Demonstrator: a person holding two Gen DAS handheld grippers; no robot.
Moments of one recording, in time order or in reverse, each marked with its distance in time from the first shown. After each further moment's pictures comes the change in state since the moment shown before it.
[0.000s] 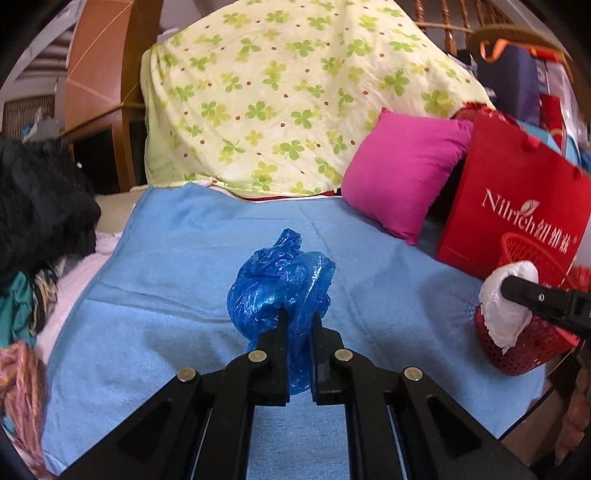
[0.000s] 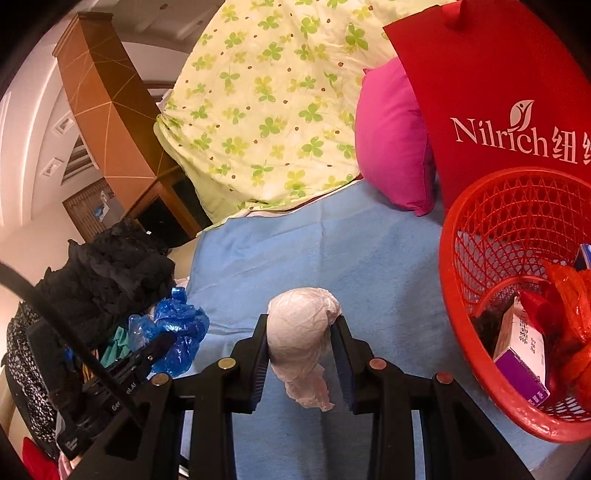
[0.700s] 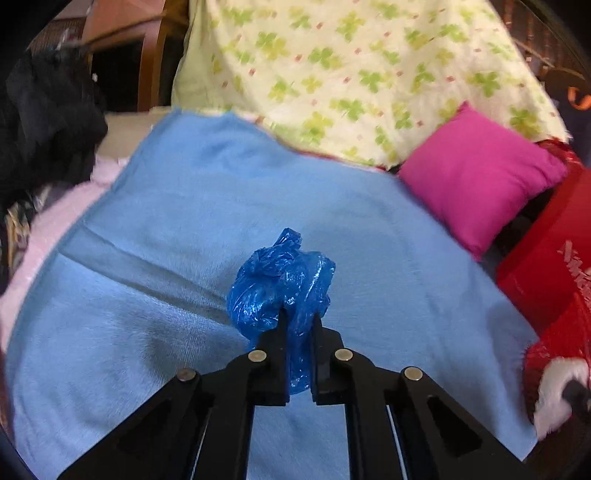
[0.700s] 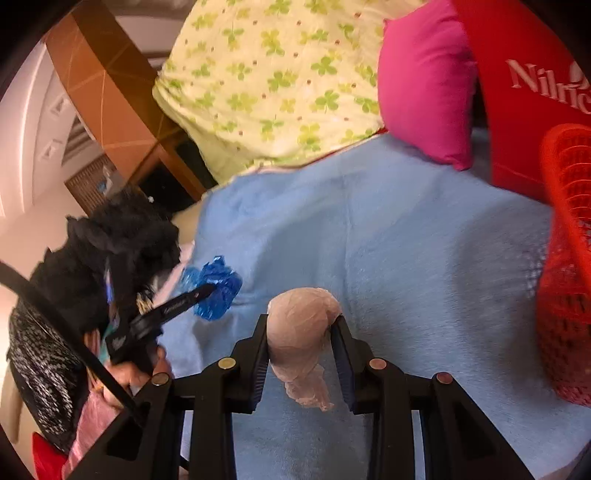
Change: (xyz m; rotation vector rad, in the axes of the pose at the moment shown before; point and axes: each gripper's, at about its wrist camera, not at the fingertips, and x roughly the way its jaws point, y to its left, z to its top) left arm 0.109 0.114 0.010 -0.233 0.155 -0.029; right arm 0.062 0.022 -0.010 0.029 0.117 0.045
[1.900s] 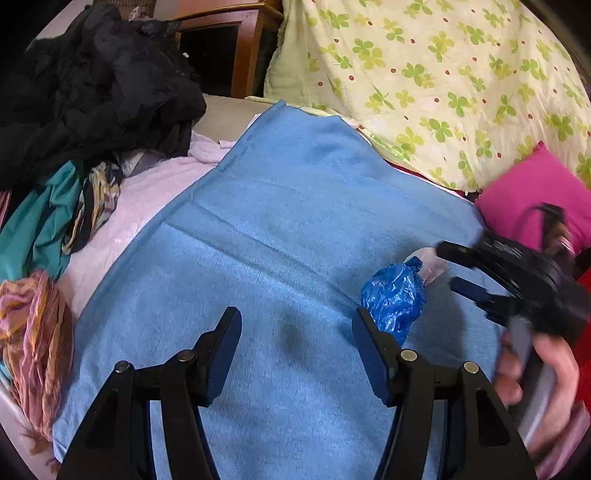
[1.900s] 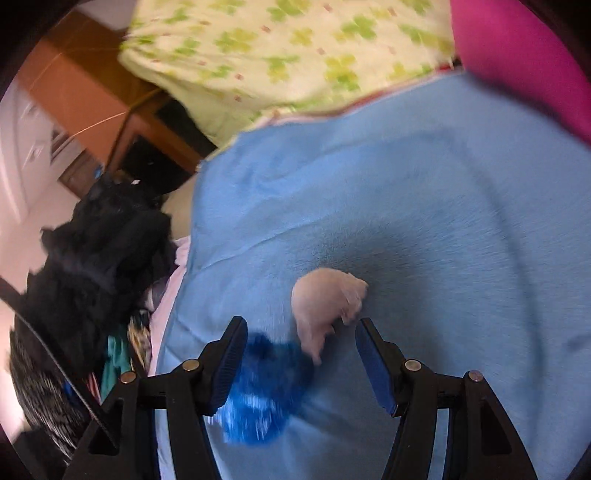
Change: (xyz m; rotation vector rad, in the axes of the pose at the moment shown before) left arm -0.022 0.087 0.009 -0.169 0.034 0.249; right arm 0.282 0.072 0.080 0.135 0.276 0.052
